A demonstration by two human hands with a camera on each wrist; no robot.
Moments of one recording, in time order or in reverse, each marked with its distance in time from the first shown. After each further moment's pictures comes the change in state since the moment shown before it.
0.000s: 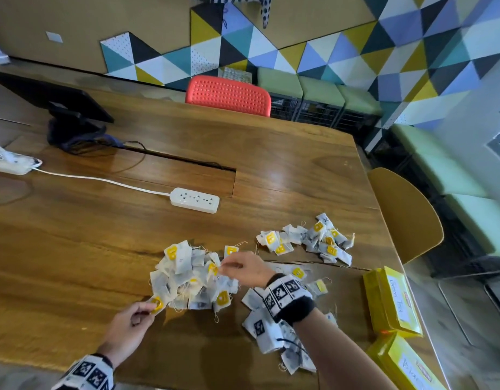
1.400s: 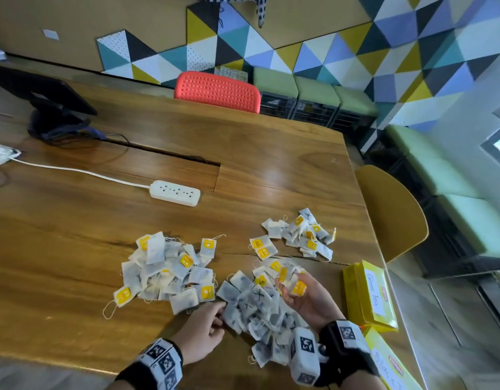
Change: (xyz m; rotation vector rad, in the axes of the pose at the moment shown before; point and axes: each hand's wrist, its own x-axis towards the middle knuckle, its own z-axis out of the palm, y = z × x) left_hand -0.047 0.083 0.156 0.346 -0.511 0.307; right_hand -0.128 0.116 -0.048 1.630 0.376 0.321
